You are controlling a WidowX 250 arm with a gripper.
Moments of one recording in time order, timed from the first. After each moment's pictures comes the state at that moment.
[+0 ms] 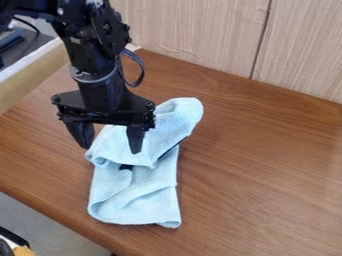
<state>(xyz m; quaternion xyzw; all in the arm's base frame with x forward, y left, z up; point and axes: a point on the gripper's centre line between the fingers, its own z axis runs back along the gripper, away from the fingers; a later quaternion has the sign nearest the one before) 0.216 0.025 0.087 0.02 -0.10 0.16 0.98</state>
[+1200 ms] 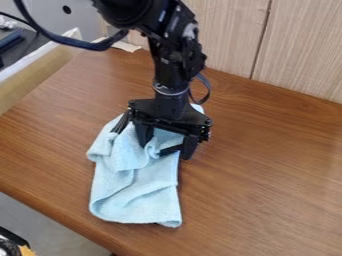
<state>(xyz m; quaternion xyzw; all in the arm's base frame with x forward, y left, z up) 0.281 -0.018 0.033 0.04 -0.06 0.07 0.99</state>
